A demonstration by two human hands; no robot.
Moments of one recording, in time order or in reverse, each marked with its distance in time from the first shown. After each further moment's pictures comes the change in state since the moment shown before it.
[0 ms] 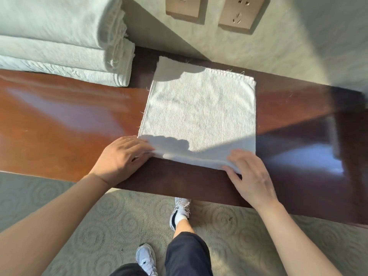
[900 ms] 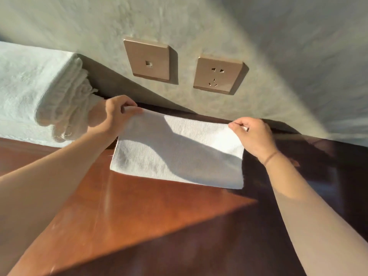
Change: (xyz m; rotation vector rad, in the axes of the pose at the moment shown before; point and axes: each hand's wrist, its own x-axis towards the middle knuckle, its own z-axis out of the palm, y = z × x) left_hand 0.275 -0.086 0.010 -0.292 0.141 -0.732; right_hand 0.277 0.134 -0.023 0.299 -0.178 0.517
